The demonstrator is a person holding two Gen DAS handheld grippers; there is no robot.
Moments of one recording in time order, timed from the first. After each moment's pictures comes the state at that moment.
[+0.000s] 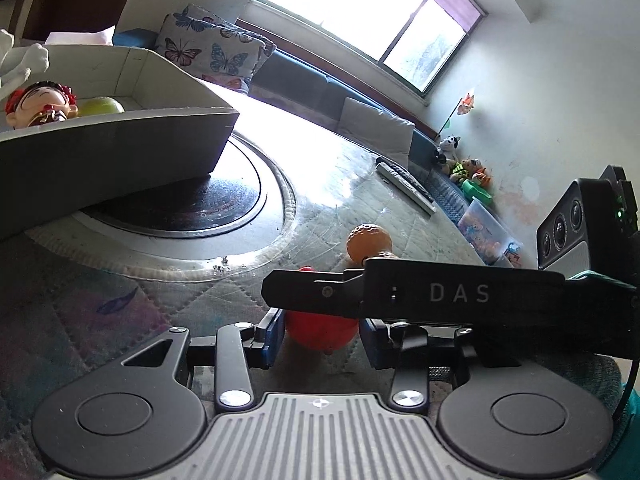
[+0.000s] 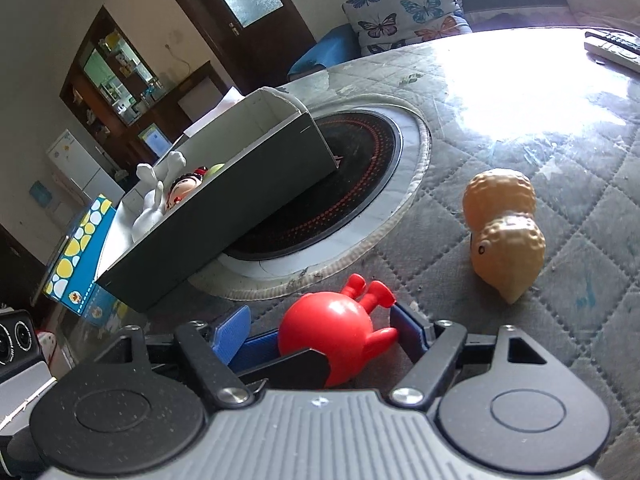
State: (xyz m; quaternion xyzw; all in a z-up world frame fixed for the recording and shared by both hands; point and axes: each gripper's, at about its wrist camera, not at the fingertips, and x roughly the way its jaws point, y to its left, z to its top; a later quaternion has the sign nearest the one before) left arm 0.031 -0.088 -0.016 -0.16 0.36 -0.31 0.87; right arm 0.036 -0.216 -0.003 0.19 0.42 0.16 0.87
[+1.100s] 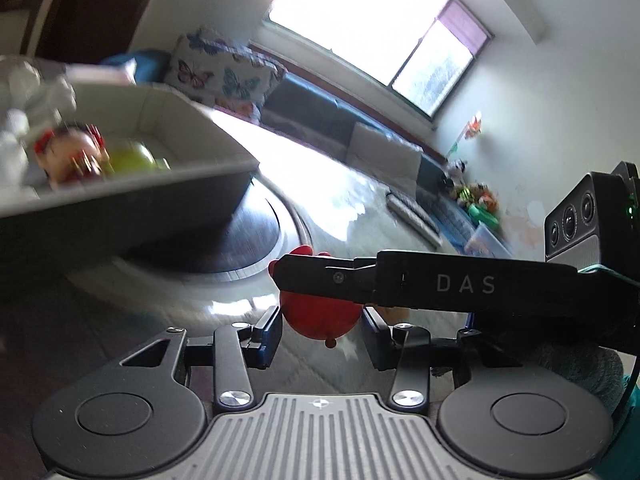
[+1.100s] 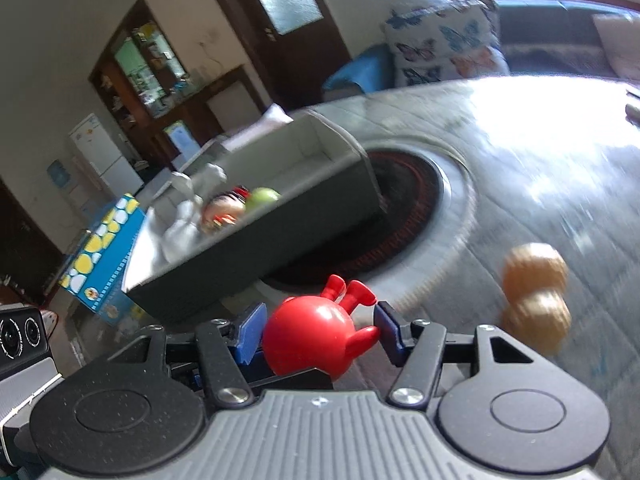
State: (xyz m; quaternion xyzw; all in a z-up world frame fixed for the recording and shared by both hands) left arm 0.033 -0.055 0.014 -0.18 0.33 -0.28 0.88; right arm 0.051 -0.187 0.037 0.14 0.38 0.20 0.89
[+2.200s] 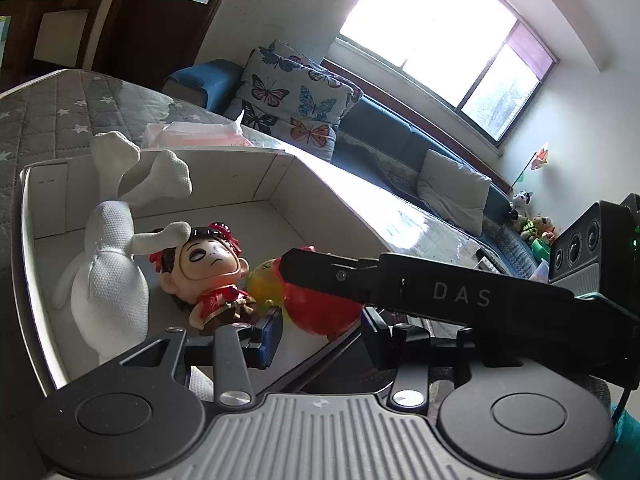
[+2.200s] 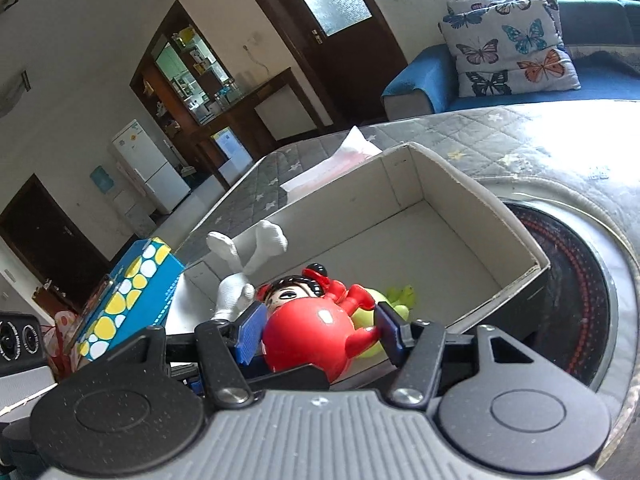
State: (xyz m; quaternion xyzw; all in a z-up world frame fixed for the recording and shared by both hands) left arm 0.130 0.024 0.027 -0.18 0.35 -0.19 0.90; right arm 0.171 -0.102 0.028 0.17 0.37 0.26 0.88
